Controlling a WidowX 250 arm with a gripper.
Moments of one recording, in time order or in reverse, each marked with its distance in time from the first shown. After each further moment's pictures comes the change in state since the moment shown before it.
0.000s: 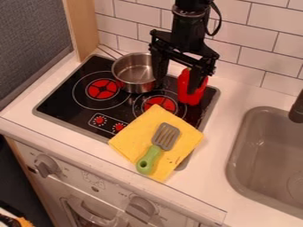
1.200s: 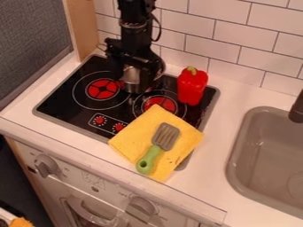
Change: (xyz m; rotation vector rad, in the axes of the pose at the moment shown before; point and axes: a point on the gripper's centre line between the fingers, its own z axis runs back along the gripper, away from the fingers) arm 0.005 0.083 -0.044 0.005 -0.001 0.032
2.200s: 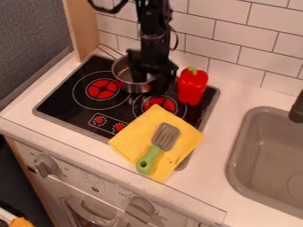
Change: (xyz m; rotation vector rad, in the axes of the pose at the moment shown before) arm 0.022 -0.019 -0.030 -0.064 -0.001 -0.016
